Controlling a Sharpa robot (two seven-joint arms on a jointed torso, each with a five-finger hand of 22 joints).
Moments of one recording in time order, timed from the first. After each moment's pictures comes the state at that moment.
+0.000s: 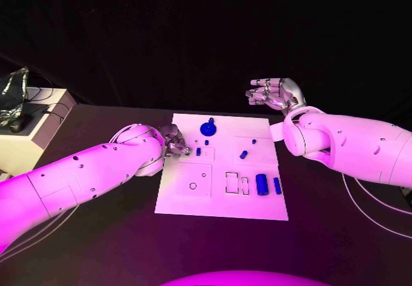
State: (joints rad) left arm 1.16 -0.56 0.07 1.29 -1.27 -0.08 -0.51; left_hand 1.12 -0.17 0.66 0.11 0.28 0.87 0.03 0.64 0.88 1.16 -0.04 0.85 0.54 1.34 -0.09 1.23 0.98 0.11 1.24 -0.06 0.98 1.31; right arm 1.29 -0.76 -0.11 1.28 -0.28 -0.59 0.43; right_hand 1.28 -0.03 0.08 -0.14 0.56 0.82 0.21 0.06 0.06 1.05 0.17 0.06 0.06 1.08 0.15 0.06 0.06 0.09 0.96 0.17 0.12 0.07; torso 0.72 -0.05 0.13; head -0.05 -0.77
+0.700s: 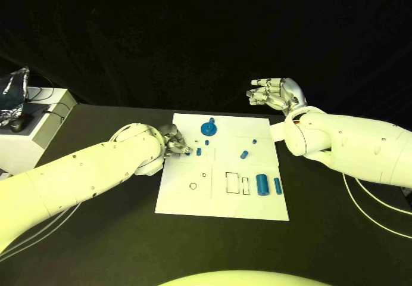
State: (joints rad) left arm 1.16 -0.56 0.07 1.28 -1.24 -0.07 -0.52; left_hand 1.08 -0.19 0.63 0.08 0.29 0.91 0.01 0.62 0.84 1.16 -0.04 0.85 0.54 1.34 -0.09 1.23 0.97 0.11 1.24 -0.06 0.98 1.31; right arm 1.29 -0.76 -0.11 1.28 -0.28 -0.59 0.43; right_hand 1.28 -0.03 0.09 -0.14 0.56 0.82 0.21 0.06 0.06 1.05 0.17 0.06 0.06 1.08 0.15 0.06 0.06 0.09 0.96 0.17 0.12 0.07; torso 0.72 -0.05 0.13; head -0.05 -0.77
